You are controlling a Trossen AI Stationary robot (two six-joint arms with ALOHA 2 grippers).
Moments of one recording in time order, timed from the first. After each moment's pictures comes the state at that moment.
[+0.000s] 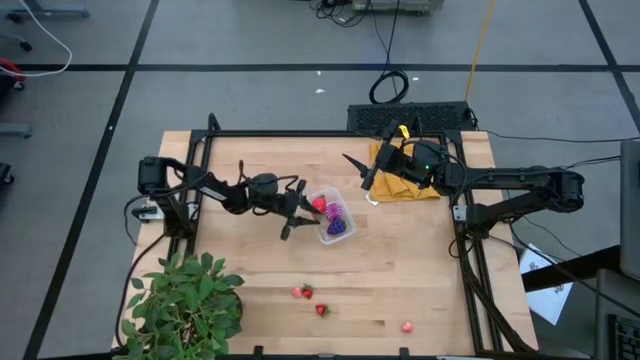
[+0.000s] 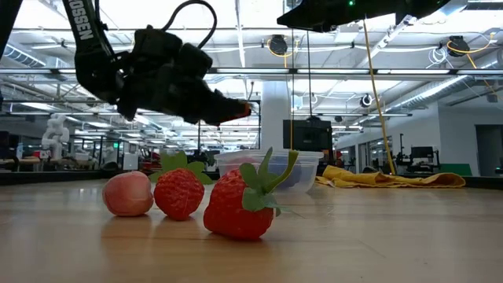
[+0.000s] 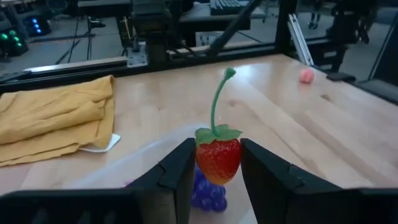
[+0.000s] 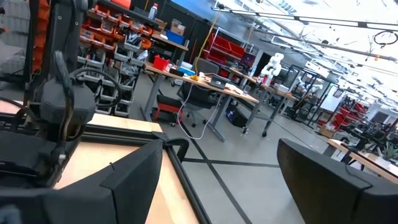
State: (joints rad) left arm 0.19 1.75 0.55 0.99 0.49 0.16; right arm -0.21 1.20 0.80 0.45 0.23 -0.39
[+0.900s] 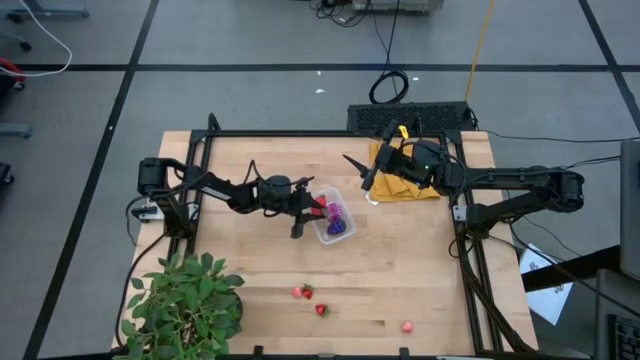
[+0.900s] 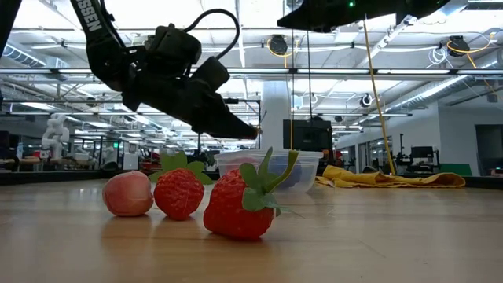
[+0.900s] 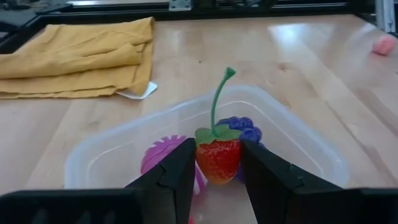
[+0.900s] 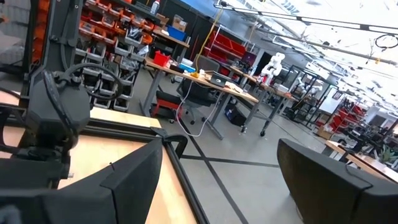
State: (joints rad) left arm 0.16 1.75 0.66 0.70 0.25 0.11; right arm -0.21 1.20 0.80 0.43 0.23 -0.42
